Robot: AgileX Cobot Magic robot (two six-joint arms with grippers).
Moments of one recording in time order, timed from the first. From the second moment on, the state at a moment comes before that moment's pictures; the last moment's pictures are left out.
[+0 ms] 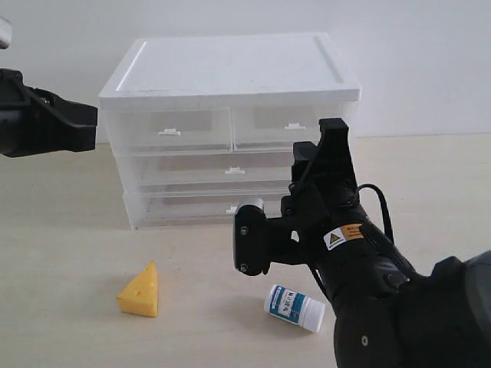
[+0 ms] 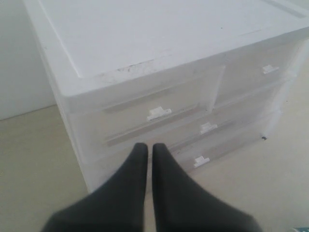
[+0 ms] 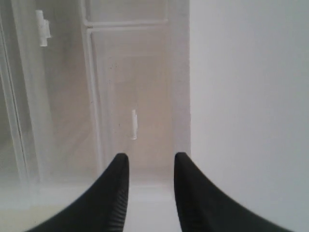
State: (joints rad) left arm -0.25 1.26 -0.78 -1.58 0.23 1.66; right arm 0.97 1.76 -0.64 0.86 -1.20 -1.91
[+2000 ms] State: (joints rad) left arm -0.25 1.63 -1.01 -1.69 0.19 1.83; right arm 0.81 1.77 -0.64 0.66 -1.21 -1.77
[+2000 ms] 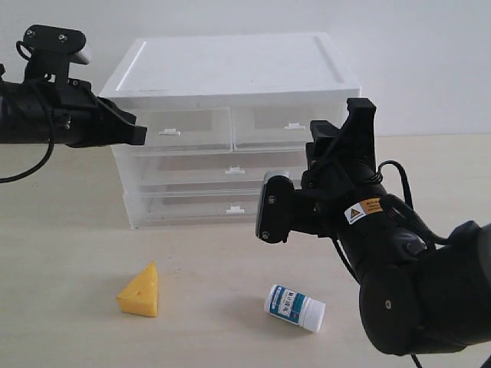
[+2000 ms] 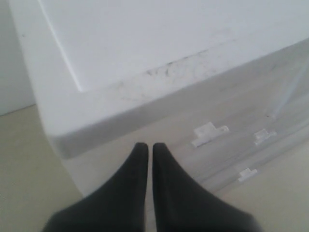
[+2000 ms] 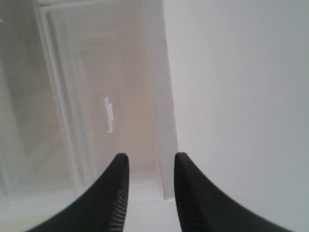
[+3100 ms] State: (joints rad) left arm -0.25 1.72 -1.07 -1.70 0.16 1.87; right arm 0.74 1.88 -0.75 0.65 -1.14 -1.83
